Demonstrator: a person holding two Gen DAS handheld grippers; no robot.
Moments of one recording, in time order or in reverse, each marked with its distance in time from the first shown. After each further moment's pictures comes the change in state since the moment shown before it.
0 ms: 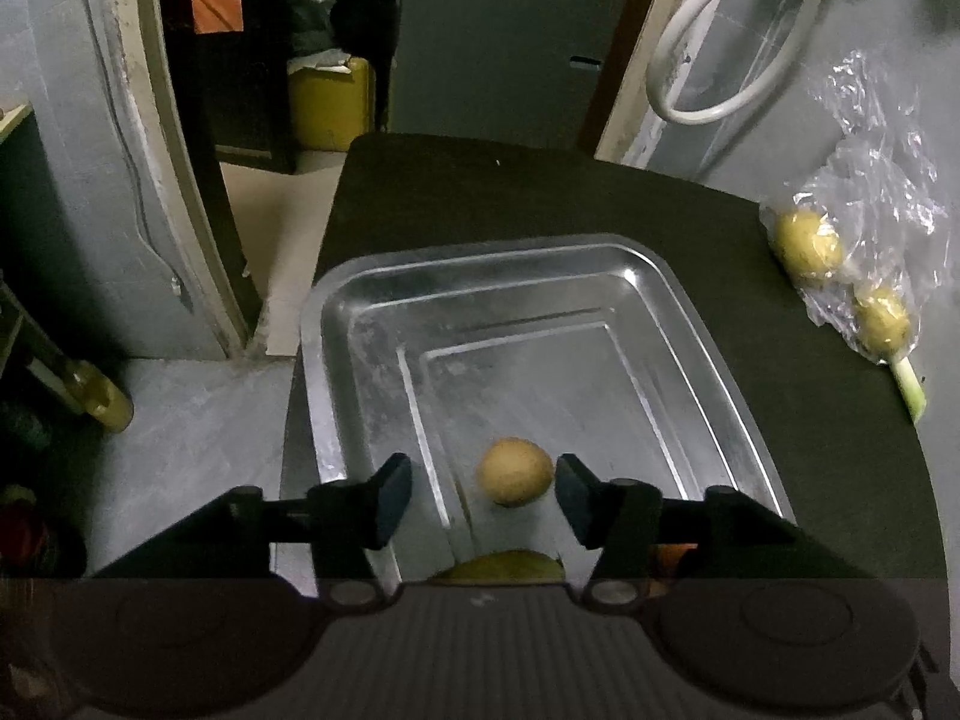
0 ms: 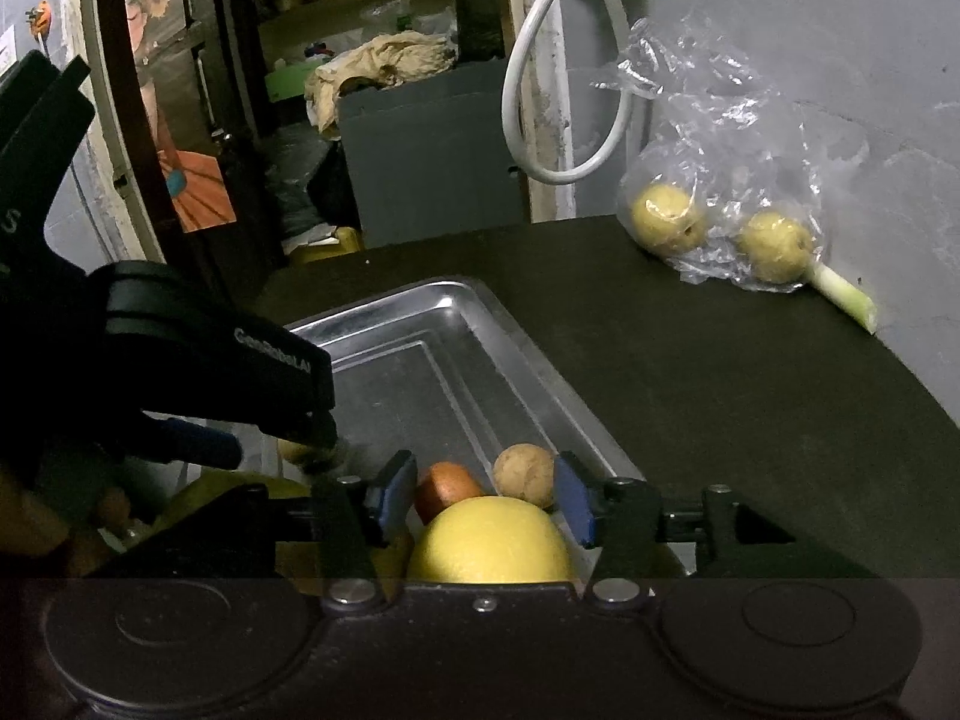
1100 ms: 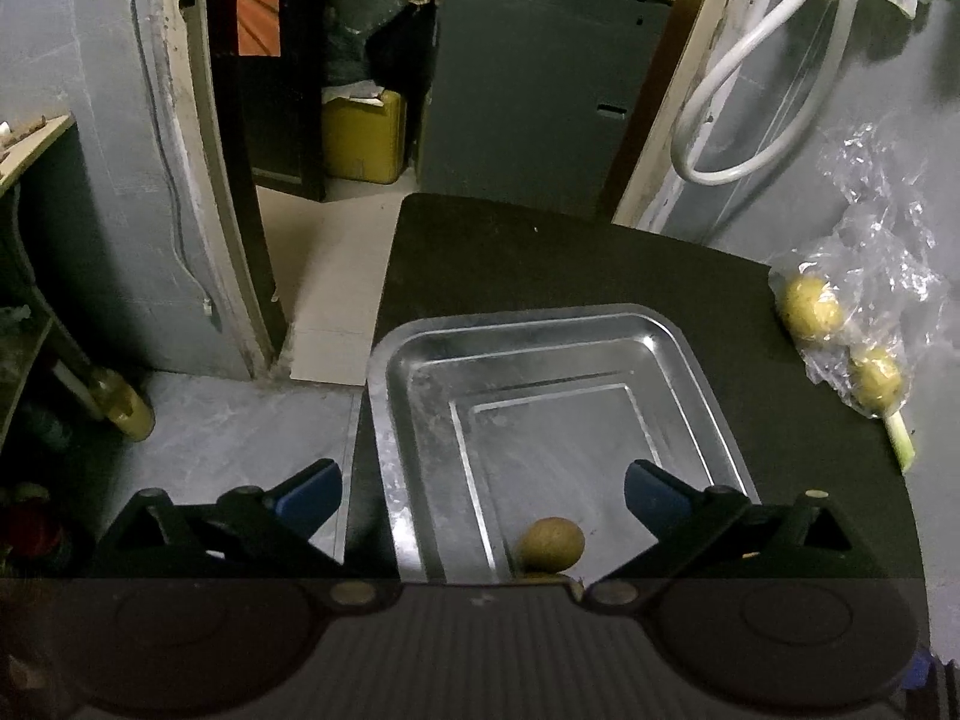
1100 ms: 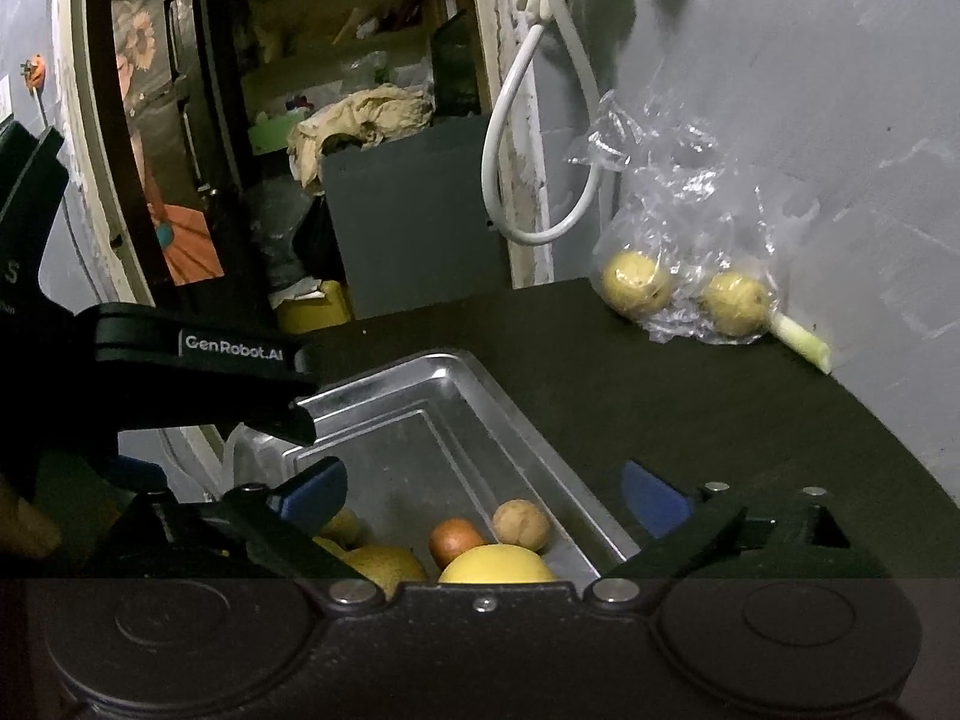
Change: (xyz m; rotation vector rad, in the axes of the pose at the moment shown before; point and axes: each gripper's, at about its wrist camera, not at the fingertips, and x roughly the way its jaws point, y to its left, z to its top) left arm -0.040 0.017 0.012 -0.052 -0.067 0.026; right arm -0.044 0.006 0.016 0.043 -0.094 -0.035
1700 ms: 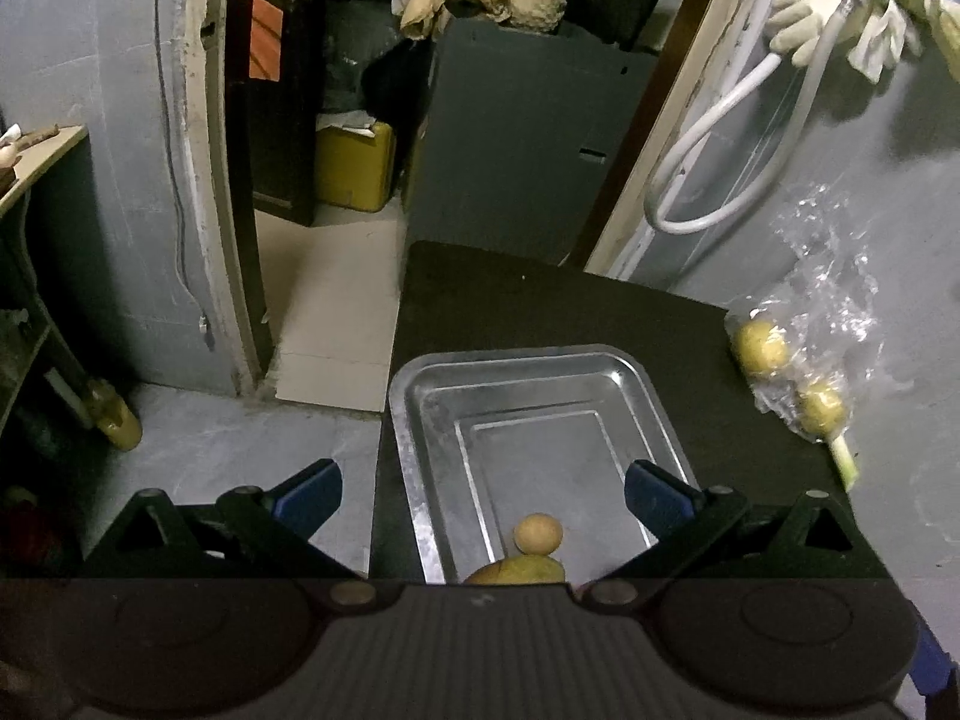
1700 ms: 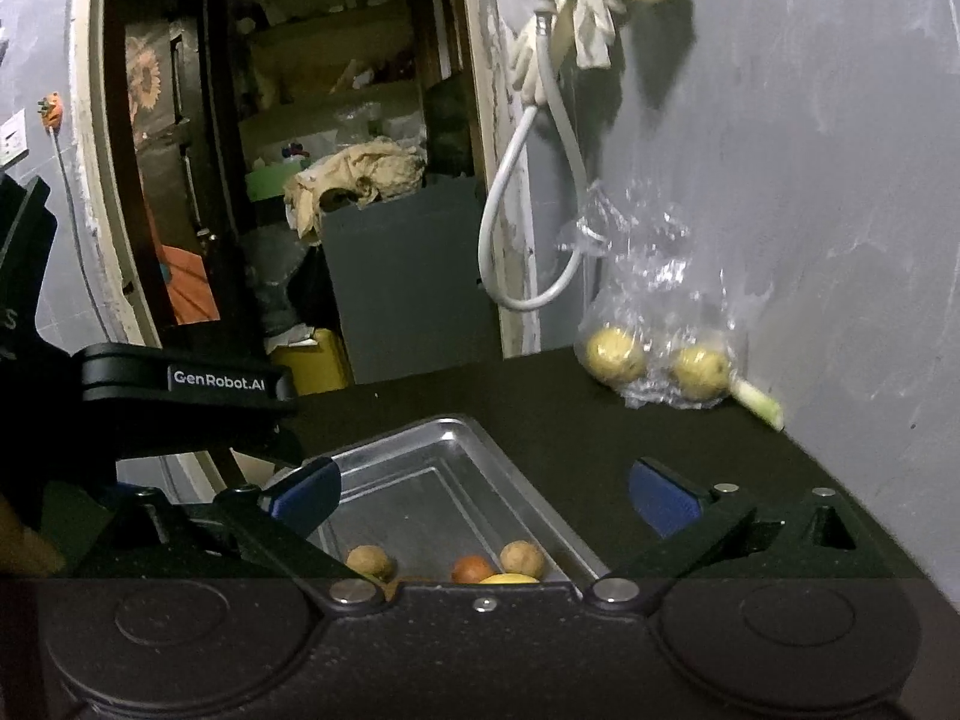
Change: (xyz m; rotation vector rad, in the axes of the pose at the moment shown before) left arm -0.061 0.021 -0.001 -0.032 -0.067 -0.069; right arm -0.068 0.018 0.020 -0.015 -0.101 -0.038
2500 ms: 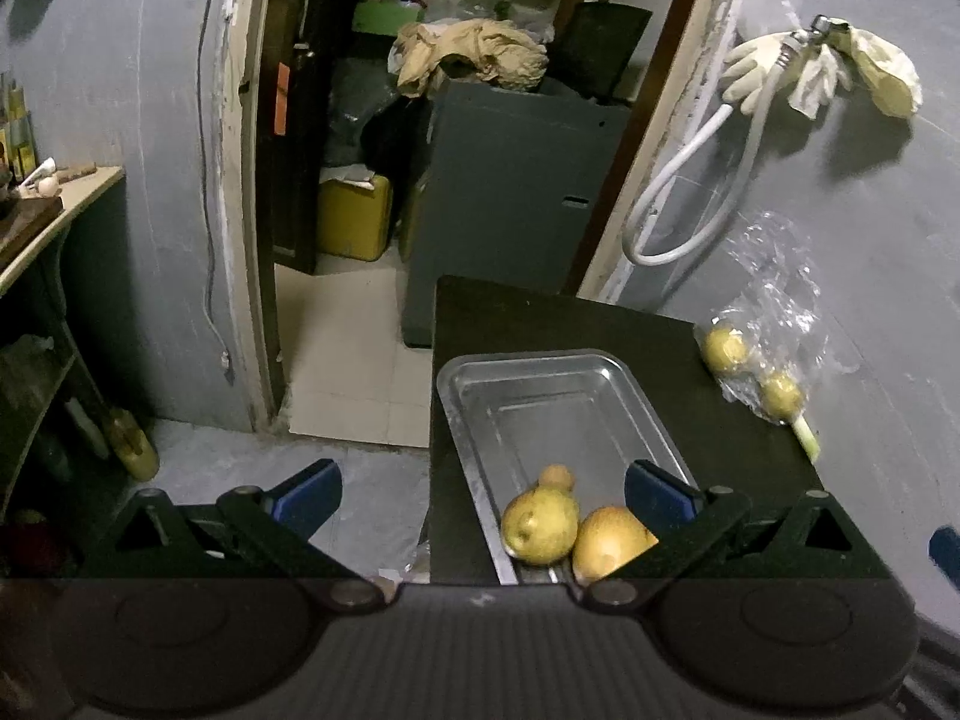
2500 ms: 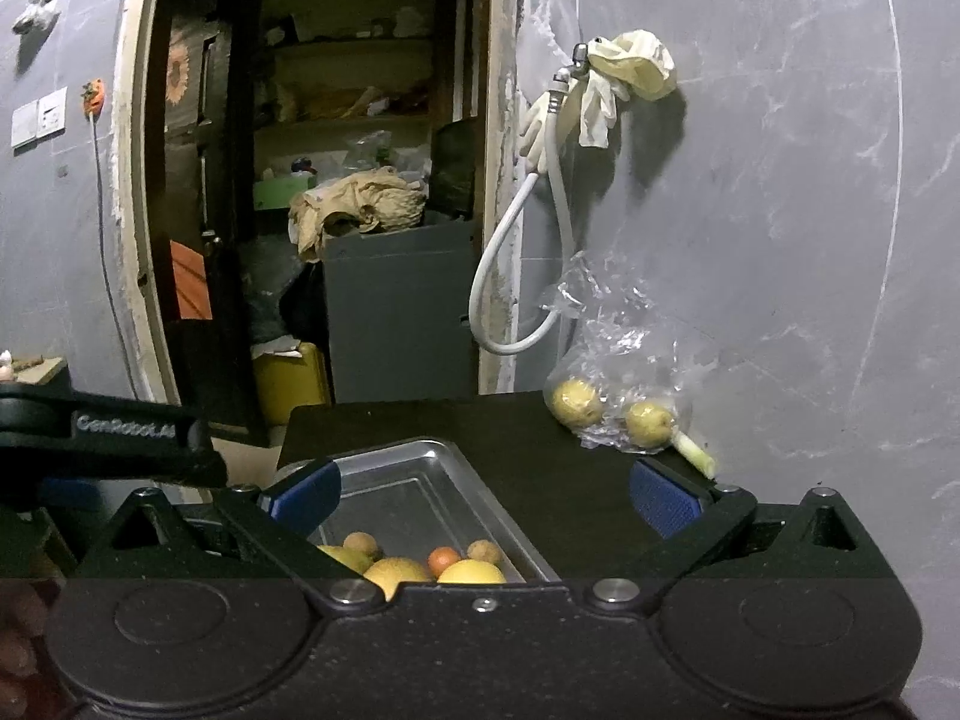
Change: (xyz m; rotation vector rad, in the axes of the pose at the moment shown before) left arm -0.097 0.032 -0.049 0.041 -0.110 -0.021; right arm -0.082 0.012 0.001 -0.122 -0.068 -0.058
